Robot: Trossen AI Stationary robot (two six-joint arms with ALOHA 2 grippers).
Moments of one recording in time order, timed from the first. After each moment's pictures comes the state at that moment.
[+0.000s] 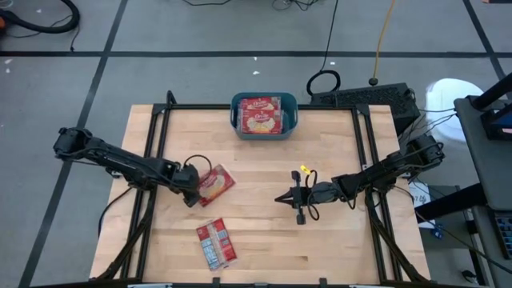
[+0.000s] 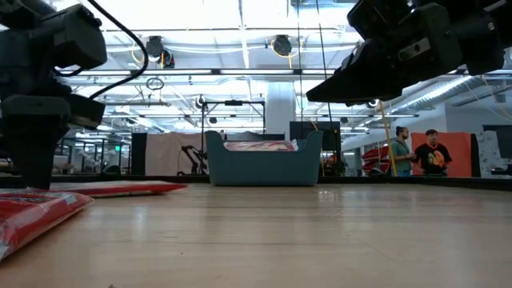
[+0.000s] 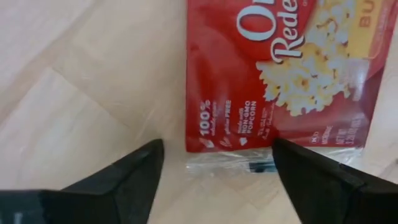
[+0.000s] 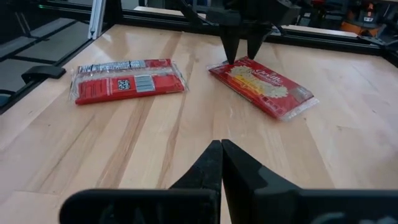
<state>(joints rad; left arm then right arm) -0.19 1.14 0.42 -0.64 -0.01 -0.94 0.31 1.50 0.48 0.67 0.23 0.04</state>
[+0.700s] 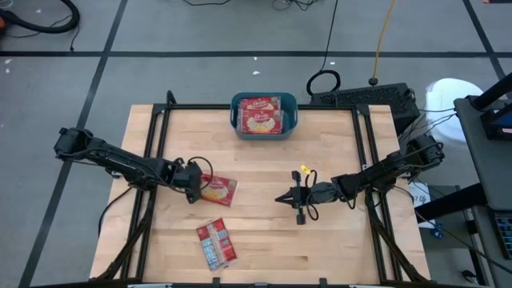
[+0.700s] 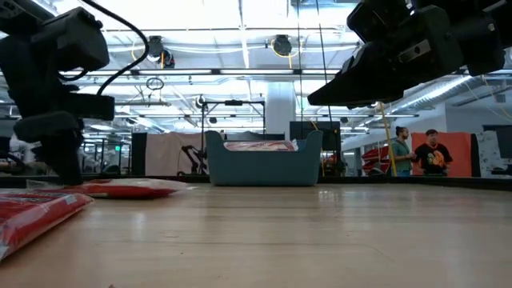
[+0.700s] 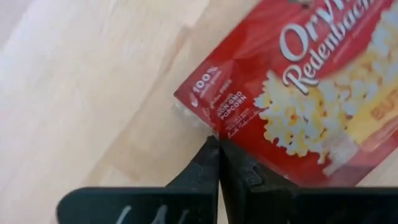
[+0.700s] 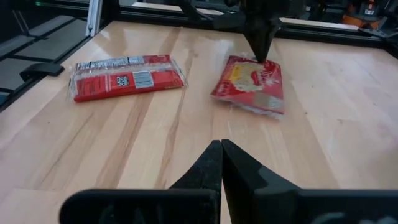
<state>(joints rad) -0.18 1.12 0.40 -0.54 -0.25 -0.68 0.31 1.50 0.48 0.65 0.23 0.06</state>
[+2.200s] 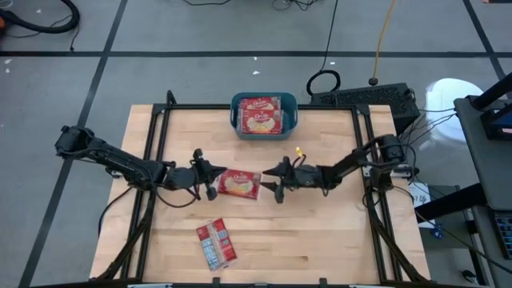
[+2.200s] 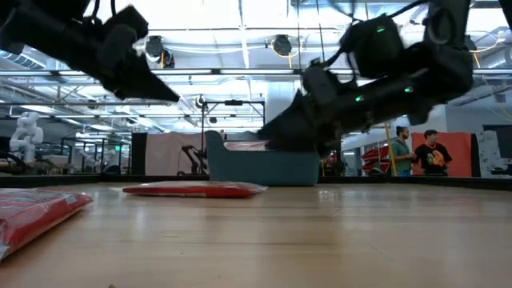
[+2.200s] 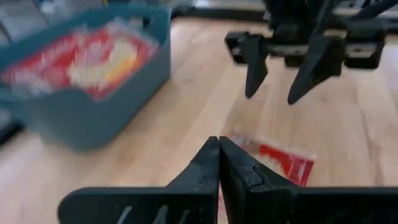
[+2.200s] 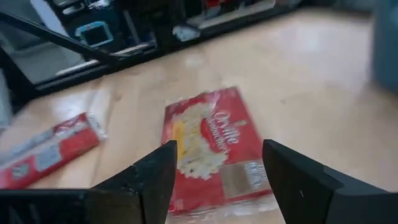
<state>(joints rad) -0.25 1.12 0.40 0.27 -0.59 -0.21 0.08 1.85 0.54 1.04 0.20 0.35</state>
